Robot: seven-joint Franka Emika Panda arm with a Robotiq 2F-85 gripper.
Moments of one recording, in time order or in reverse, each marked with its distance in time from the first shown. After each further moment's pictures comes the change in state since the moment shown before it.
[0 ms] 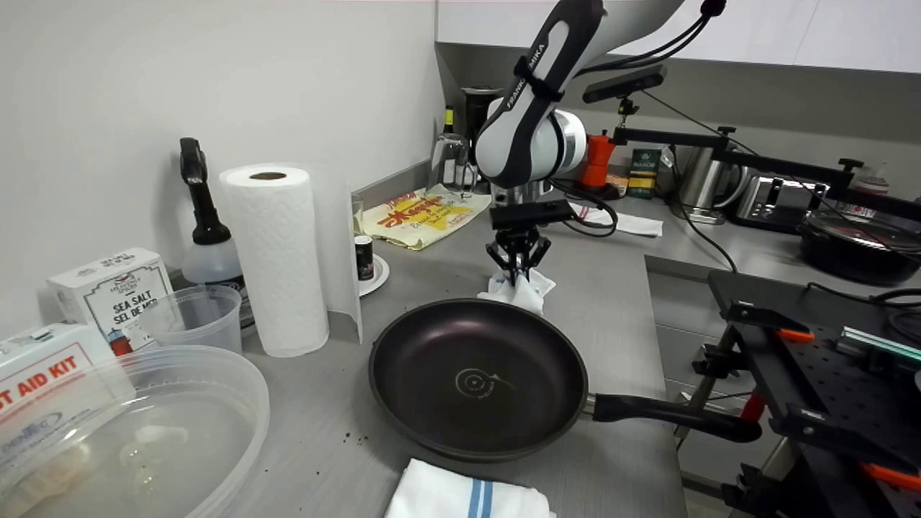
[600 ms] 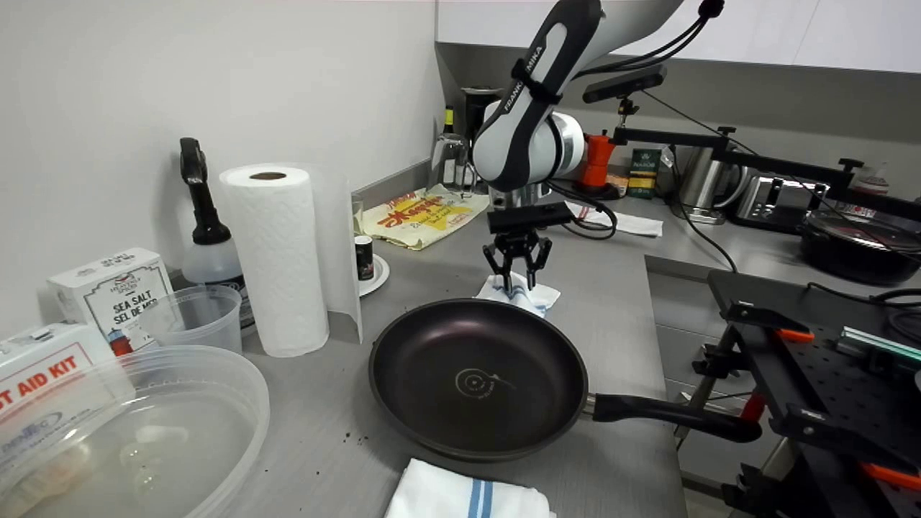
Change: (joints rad) arm 0.015 0.005 0.000 0.000 0.000 -0.018 0.014
